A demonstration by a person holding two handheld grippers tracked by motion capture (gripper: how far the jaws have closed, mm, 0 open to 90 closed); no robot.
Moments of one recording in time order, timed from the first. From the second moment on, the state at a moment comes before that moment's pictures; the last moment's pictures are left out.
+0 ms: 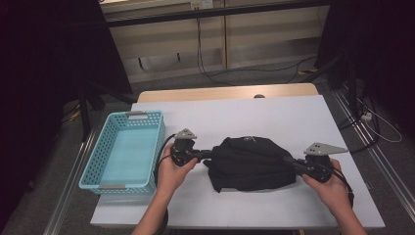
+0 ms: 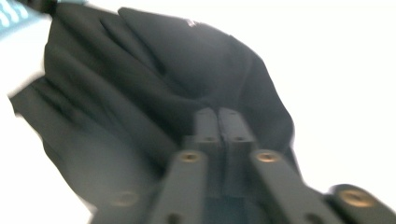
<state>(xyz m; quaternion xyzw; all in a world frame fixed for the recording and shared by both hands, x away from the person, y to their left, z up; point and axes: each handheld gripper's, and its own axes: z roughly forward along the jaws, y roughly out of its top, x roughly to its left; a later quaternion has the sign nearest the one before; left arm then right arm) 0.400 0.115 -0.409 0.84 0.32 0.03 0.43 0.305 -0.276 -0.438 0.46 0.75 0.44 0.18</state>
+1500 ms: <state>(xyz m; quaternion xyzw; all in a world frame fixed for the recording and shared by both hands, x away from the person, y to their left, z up) 0.395 0.146 -0.401 0.83 0.35 0.06 0.43 0.326 -0.202 -0.448 0.38 0.81 0.43 0.13</state>
